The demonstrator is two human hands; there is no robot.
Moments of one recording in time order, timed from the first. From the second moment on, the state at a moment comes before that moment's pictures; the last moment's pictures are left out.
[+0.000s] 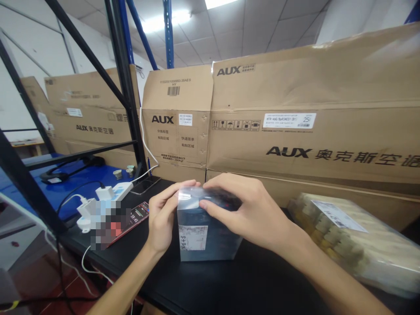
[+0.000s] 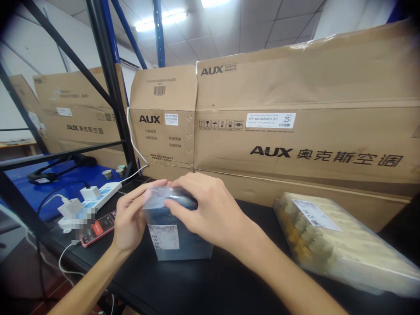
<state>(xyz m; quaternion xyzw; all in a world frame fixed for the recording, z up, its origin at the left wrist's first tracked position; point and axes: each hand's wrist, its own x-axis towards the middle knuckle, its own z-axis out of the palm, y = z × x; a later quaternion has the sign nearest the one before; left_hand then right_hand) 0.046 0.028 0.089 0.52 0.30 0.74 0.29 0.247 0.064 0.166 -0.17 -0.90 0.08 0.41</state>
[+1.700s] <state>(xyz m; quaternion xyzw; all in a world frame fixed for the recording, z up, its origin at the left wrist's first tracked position) 0.045 0.029 0.104 0.63 0.38 0.66 0.16 0.315 0.134 0.198 -0.21 -0.89 0.32 0.24</state>
